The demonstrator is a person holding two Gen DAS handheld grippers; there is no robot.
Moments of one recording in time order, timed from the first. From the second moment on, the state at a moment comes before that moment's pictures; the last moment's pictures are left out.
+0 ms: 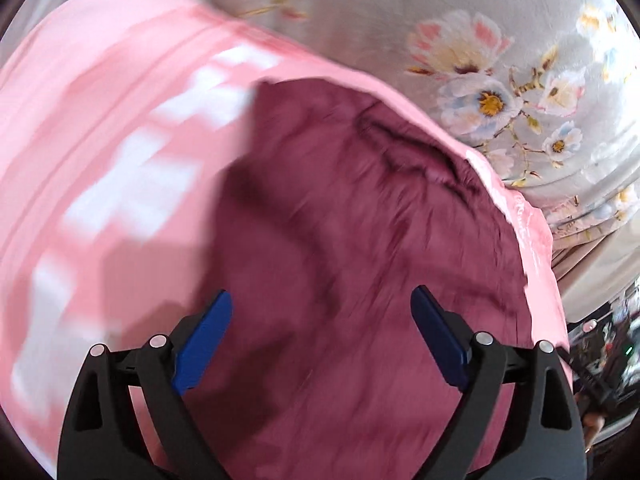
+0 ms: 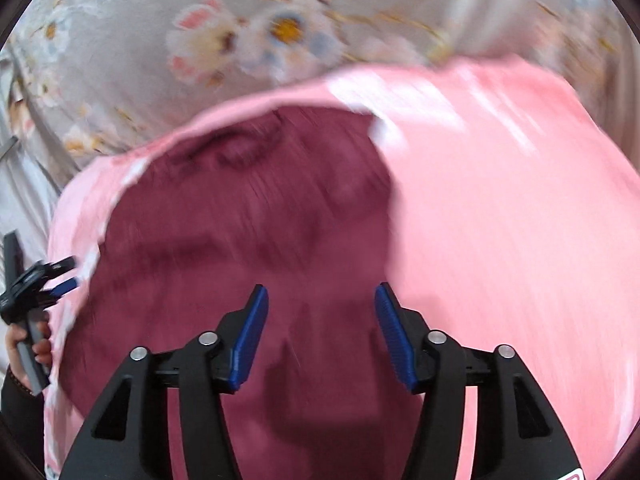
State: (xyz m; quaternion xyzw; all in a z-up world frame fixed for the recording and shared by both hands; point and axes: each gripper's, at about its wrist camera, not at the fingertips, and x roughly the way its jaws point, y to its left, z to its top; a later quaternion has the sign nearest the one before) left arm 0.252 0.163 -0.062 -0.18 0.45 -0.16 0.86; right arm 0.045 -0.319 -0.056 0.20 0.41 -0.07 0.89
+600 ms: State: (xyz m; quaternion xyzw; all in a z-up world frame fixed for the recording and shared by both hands) left arm 0.135 0.184 -0.095 -0.19 0.46 -0.11 0.86; right arm -0.035 -0.309 -0.106 0.31 0.39 -0.09 0.86
